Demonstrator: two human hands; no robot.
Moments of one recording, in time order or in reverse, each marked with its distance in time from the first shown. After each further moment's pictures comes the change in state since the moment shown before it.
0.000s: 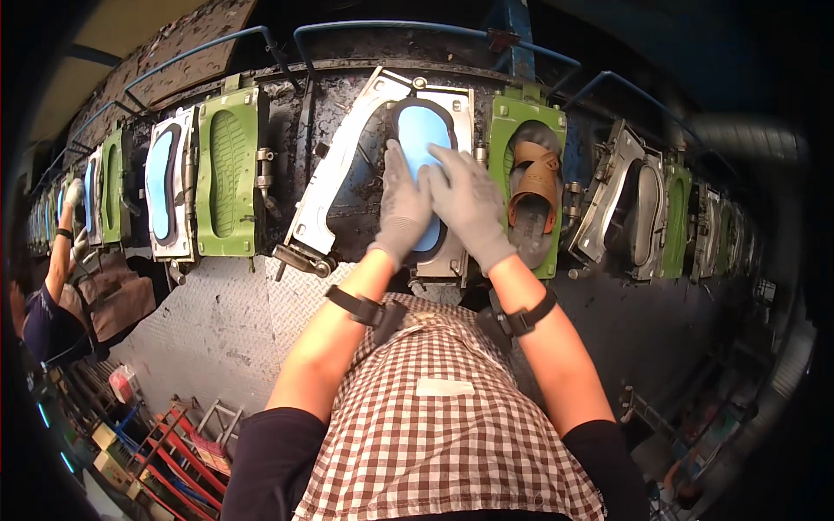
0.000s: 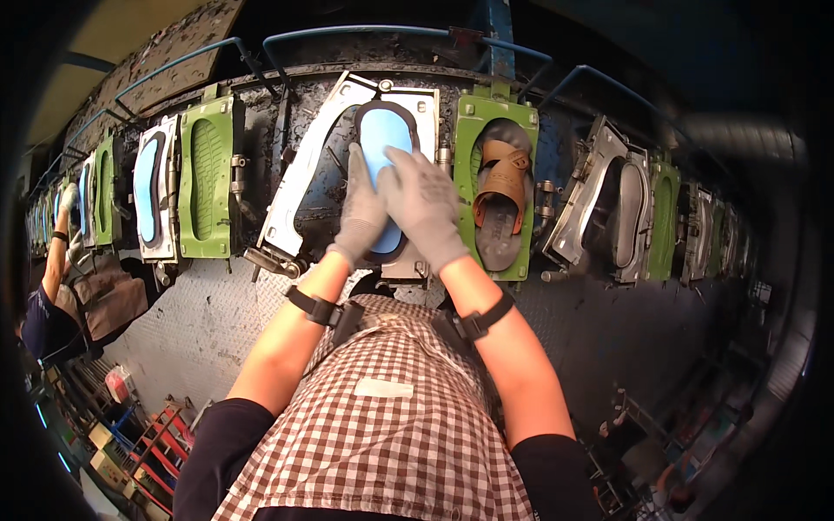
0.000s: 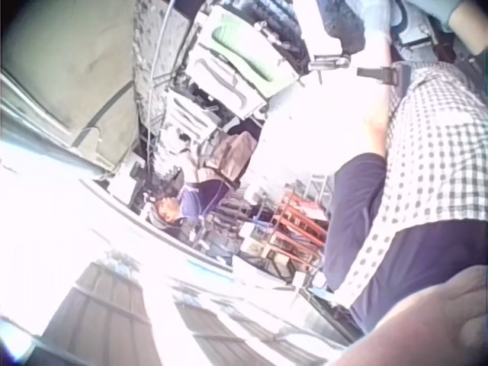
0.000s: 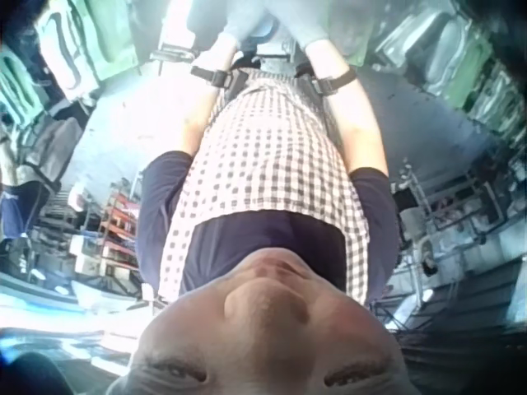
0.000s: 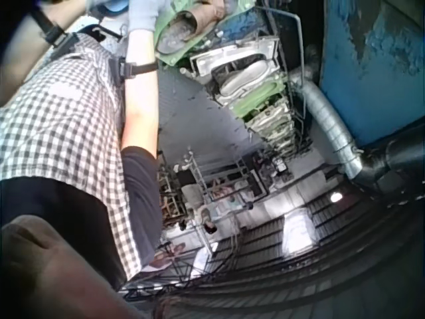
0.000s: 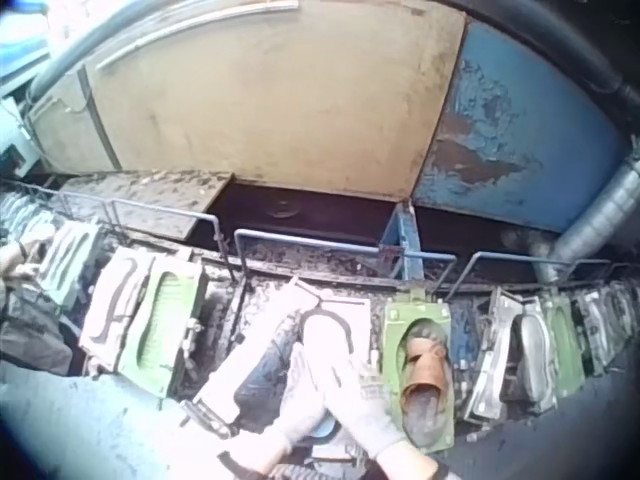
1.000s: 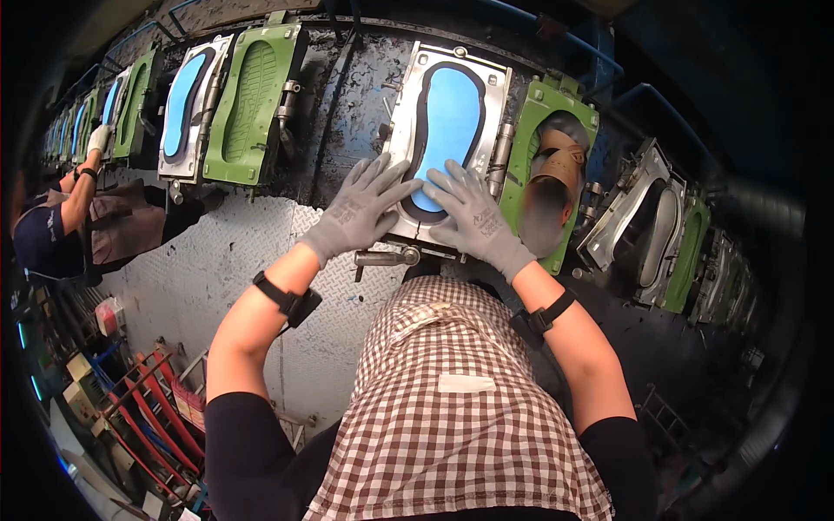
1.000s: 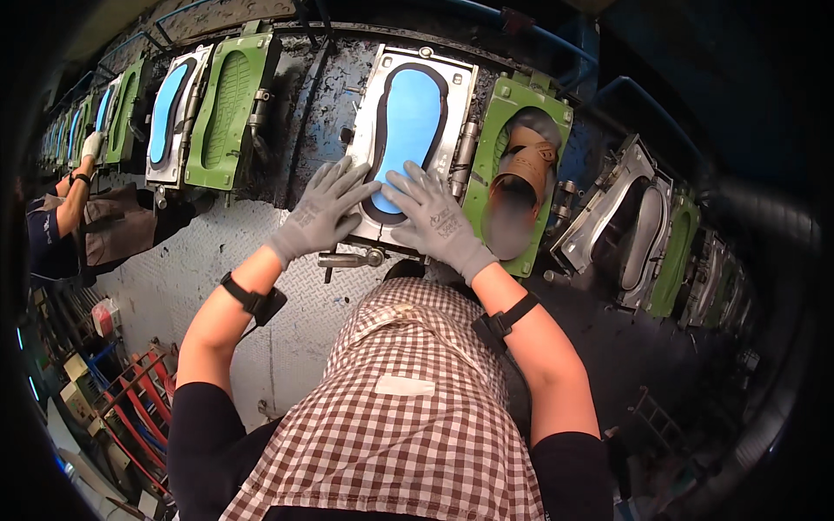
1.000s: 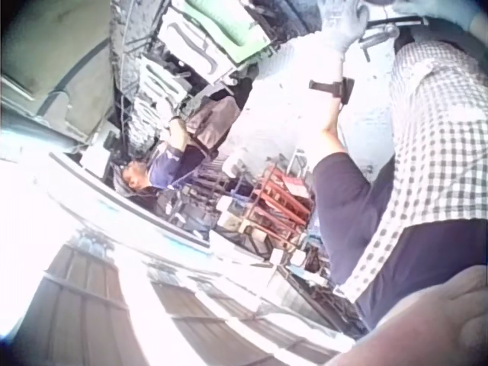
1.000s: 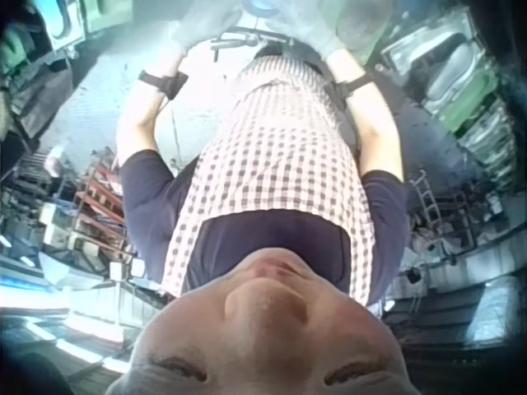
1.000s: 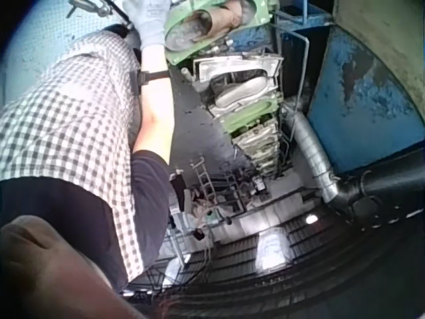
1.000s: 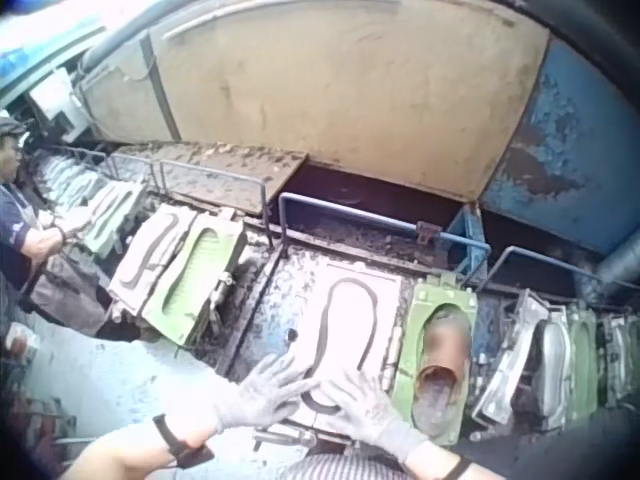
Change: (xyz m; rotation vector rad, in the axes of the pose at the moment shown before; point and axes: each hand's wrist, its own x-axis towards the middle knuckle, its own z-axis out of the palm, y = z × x) left_hand -0.088 -0.031 -0.096 0.591 -0.284 0.612; right_hand -0.078 0.070 -0.001 0.042 -0.483 -0.574
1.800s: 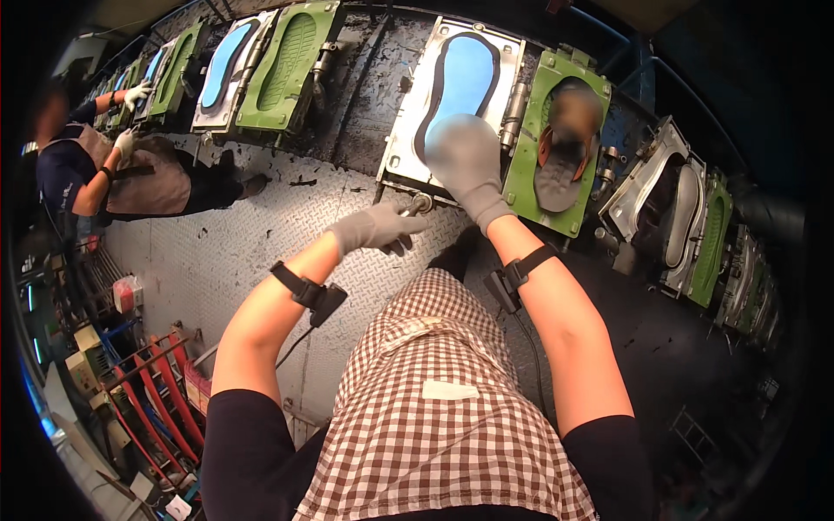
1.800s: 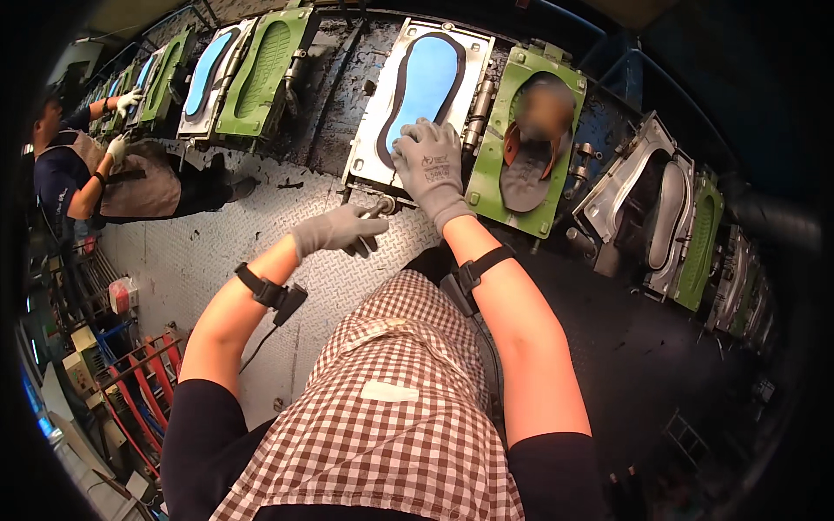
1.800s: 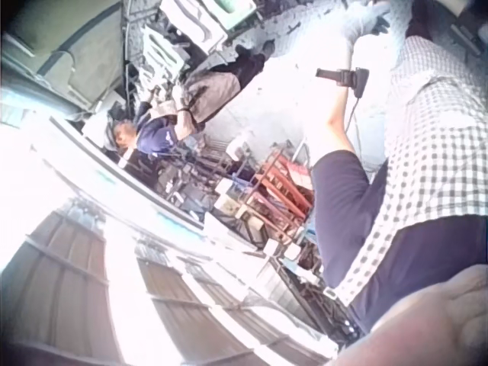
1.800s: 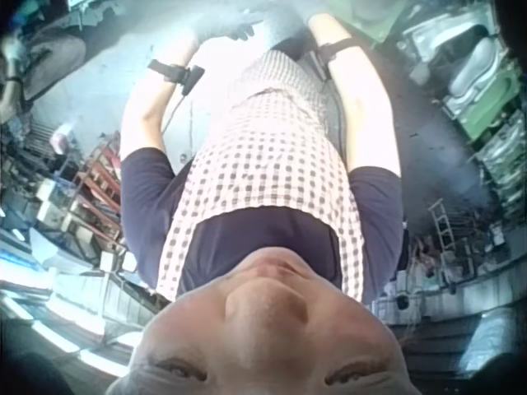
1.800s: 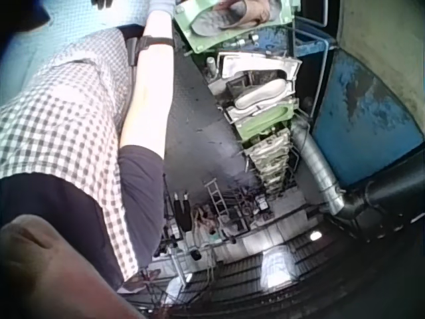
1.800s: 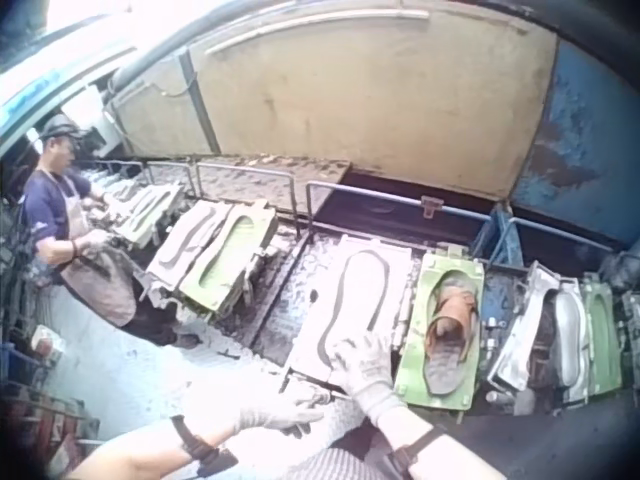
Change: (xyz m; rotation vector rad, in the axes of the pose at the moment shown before) left_hand -0.062 0.071 0.040 -0.885 -0.594 -0.901; right_hand 0.004 -0.028 0.039 -0.131 0.331 0.125
